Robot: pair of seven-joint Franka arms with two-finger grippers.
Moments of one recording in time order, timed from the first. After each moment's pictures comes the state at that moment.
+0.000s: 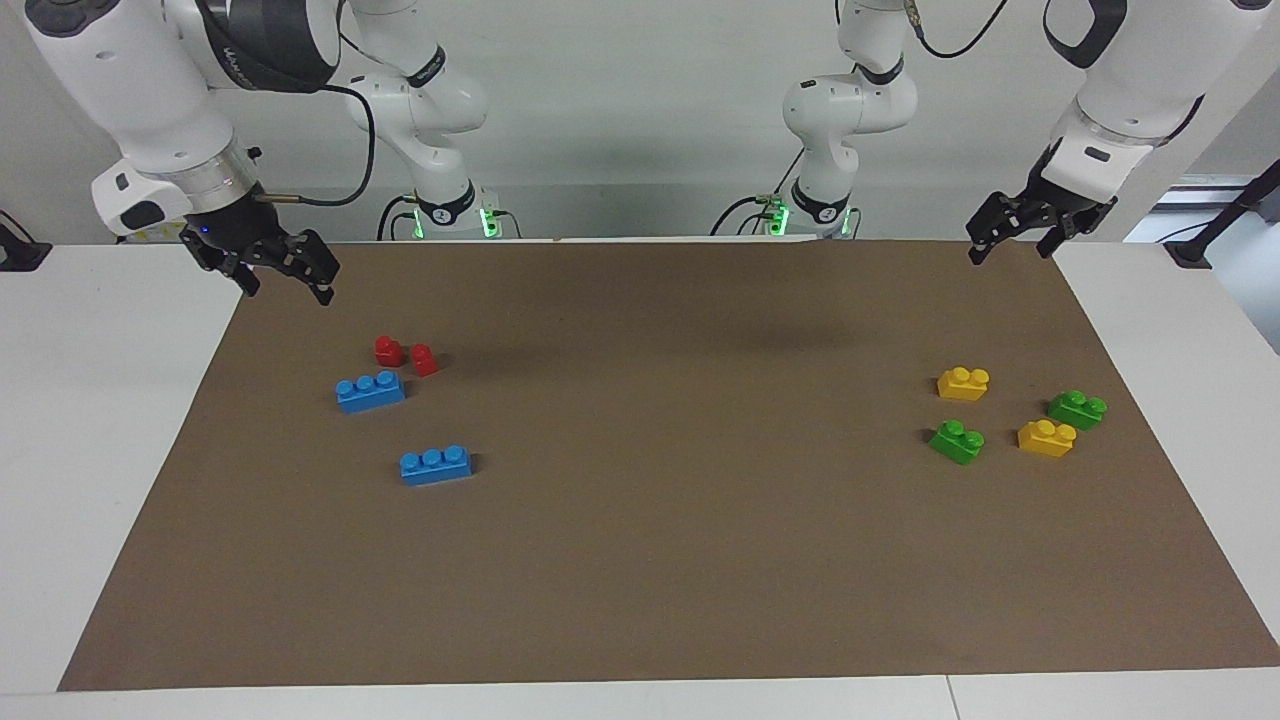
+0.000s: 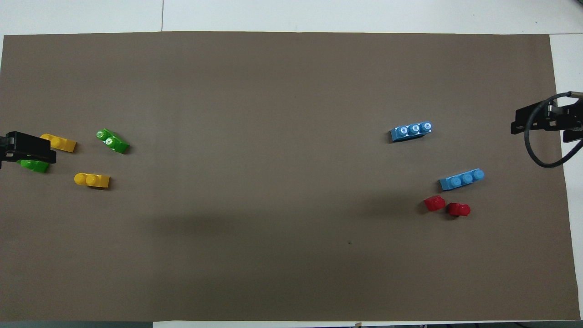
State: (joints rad) left arm 0.03 -0.06 -0.03 -1.64 0.00 1.53 -0.05; right arm 0.01 0.03 -0.06 -1.58 0.01 1.62 0.19
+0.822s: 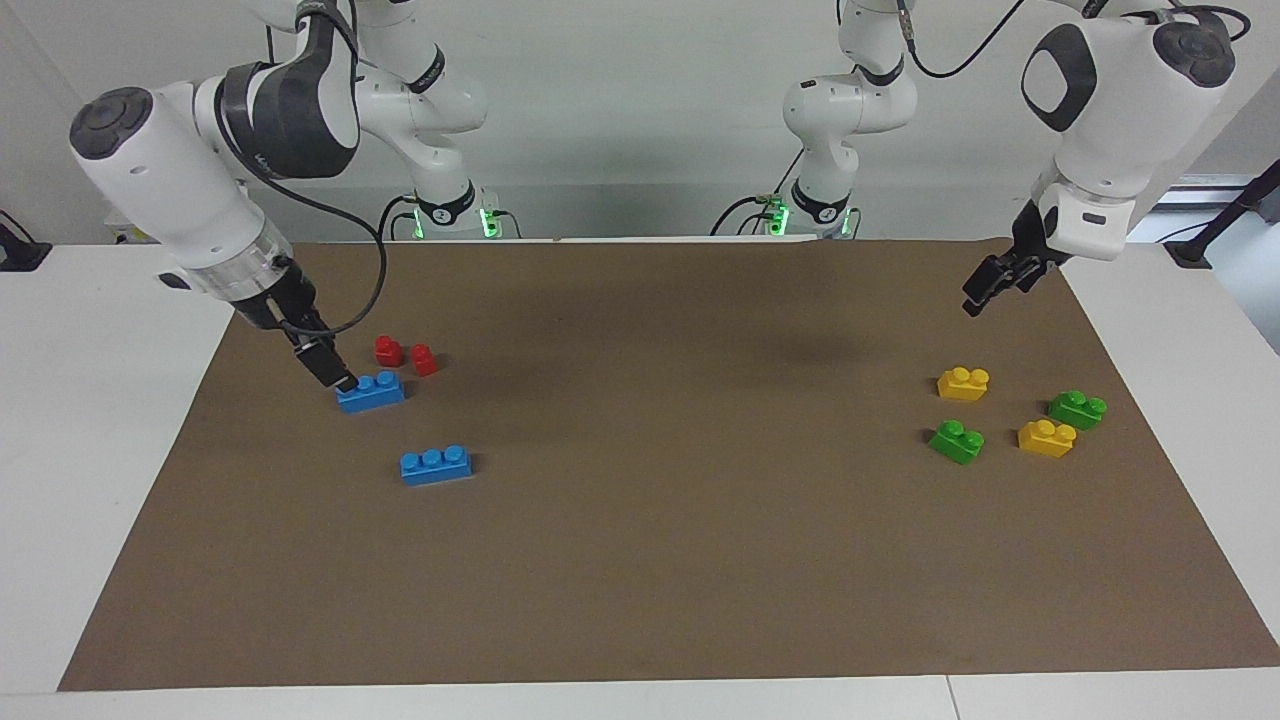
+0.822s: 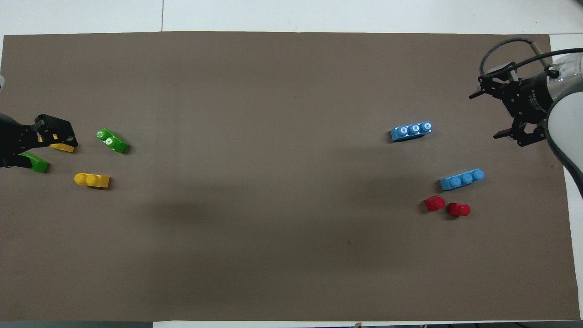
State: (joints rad) left arm 0.04 -0.01 -0.03 -1.76 0.00 1.73 -0.39; right arm 0.01 0.17 -0.06 -1.62 0.21 1.79 0.99
